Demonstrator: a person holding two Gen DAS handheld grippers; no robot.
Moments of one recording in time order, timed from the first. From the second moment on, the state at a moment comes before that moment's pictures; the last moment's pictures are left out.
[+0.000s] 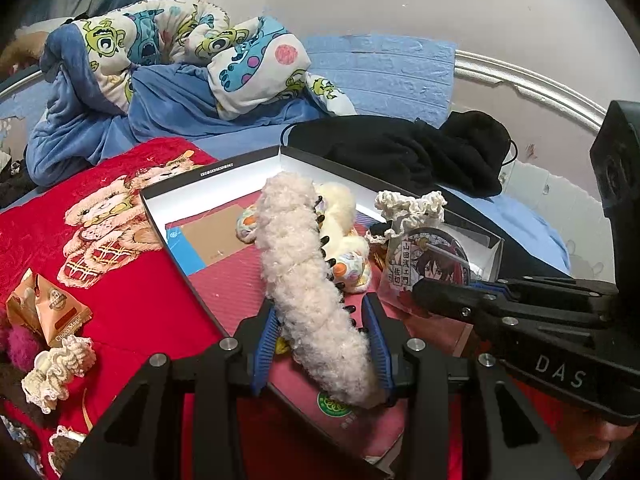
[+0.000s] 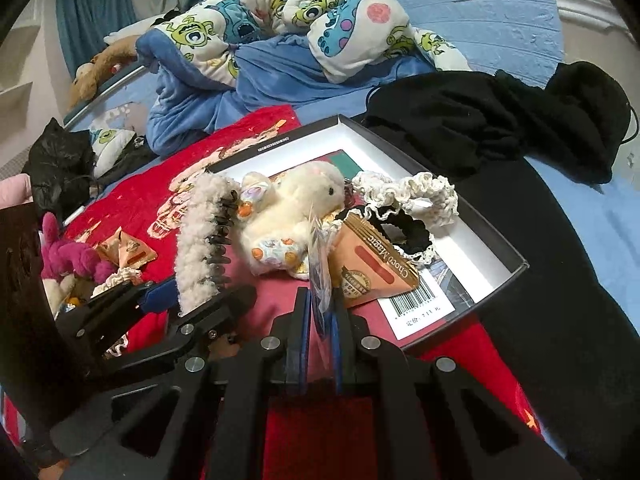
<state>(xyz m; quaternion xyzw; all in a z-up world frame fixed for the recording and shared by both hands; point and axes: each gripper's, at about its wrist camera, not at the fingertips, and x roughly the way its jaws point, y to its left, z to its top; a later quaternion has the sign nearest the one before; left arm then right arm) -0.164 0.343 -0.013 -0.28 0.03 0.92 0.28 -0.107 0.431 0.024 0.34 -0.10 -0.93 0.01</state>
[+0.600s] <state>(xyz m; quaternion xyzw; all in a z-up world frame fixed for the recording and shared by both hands) -0.147 0.349 -0.006 -0.25 0.06 0.92 0.31 -0.085 0.443 0.043 0.28 -0.14 -0.95 -0.01</state>
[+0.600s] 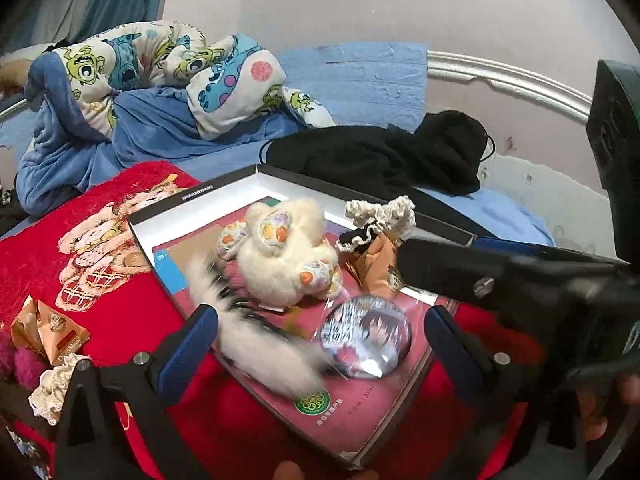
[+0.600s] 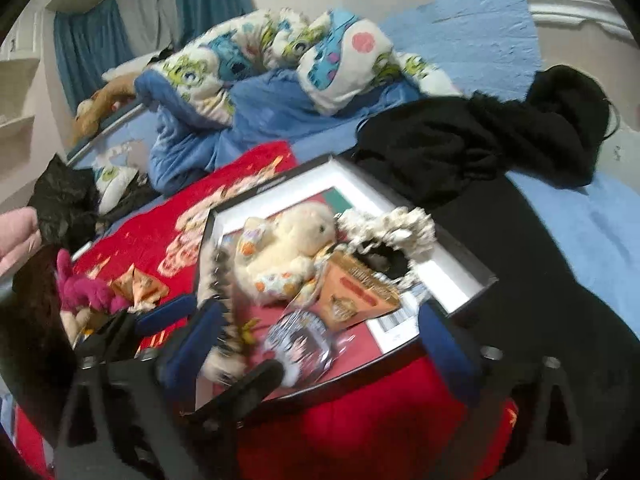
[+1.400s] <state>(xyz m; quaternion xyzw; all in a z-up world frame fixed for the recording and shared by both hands) -0.155 0.341 -0.005 -0.26 0.02 0.91 0.31 -0.084 0.456 0.047 0.27 -0.19 -0.94 -0.05</state>
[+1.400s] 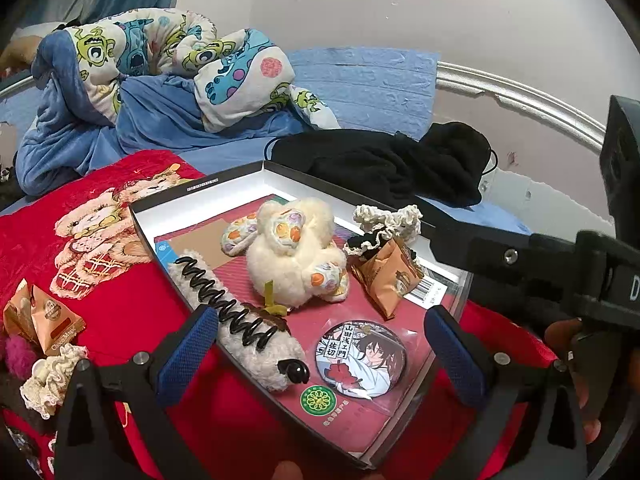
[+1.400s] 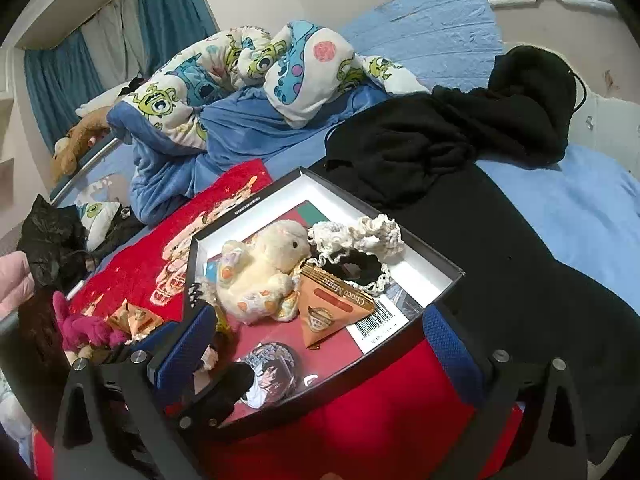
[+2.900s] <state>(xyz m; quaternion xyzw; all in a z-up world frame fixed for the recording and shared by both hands) -0.103 0.144 0.042 -0.26 -0.02 0.96 0.11 -0.096 0.288 0.075 0.23 -0.10 -0.96 0.08</state>
